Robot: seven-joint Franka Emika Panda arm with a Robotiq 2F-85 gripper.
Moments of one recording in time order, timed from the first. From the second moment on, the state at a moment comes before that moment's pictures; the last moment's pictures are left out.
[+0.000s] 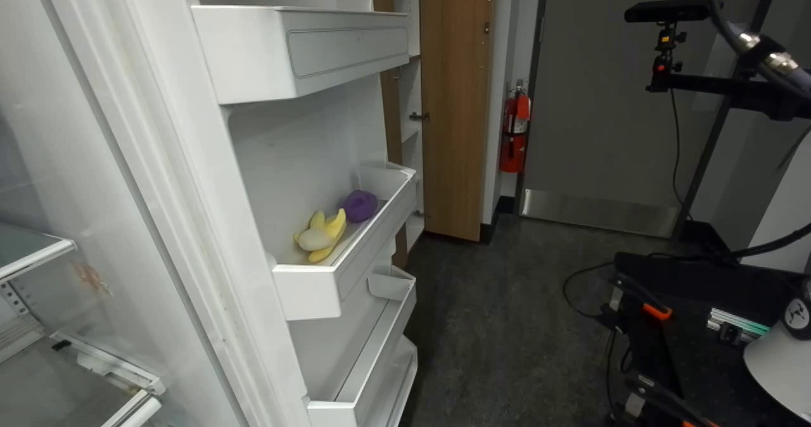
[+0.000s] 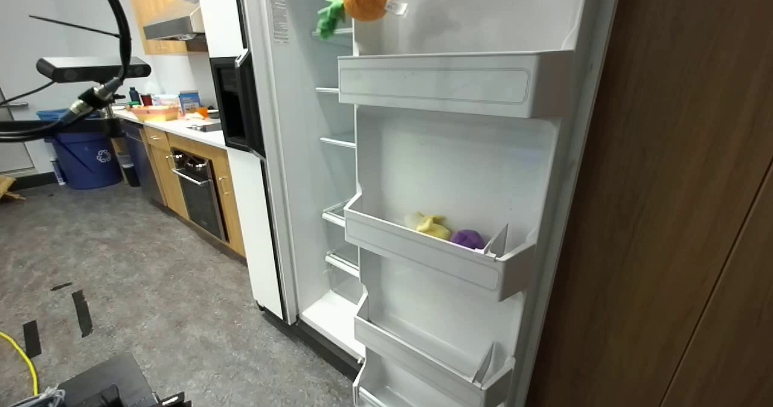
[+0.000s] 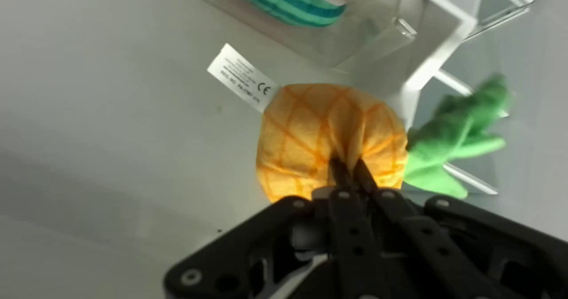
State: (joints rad) arm 0.15 -0.28 0.00 -2.01 0.05 2.72 -0.49
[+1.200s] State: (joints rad) arm 0.03 -0.14 0.07 -1.99 -0.27 2.77 -0.12
